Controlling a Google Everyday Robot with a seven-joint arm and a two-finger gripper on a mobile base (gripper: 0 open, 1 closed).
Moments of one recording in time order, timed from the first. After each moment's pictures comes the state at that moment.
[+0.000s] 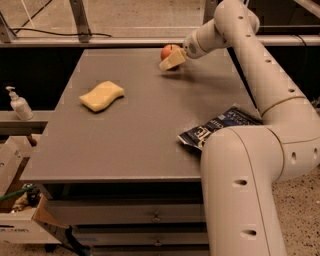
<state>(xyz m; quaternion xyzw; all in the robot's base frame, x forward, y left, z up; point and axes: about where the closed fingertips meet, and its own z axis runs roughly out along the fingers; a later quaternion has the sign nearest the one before) 0.866 -0.073 0.841 -0.41 0.81 0.16 0.40</state>
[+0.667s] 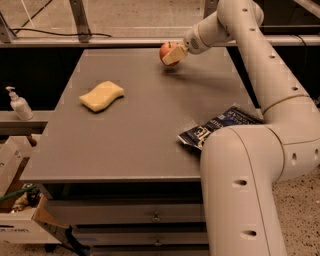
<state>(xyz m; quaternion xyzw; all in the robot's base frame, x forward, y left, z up) 0.853 -0.074 0.862 -0.43 0.79 0.16 0.40</state>
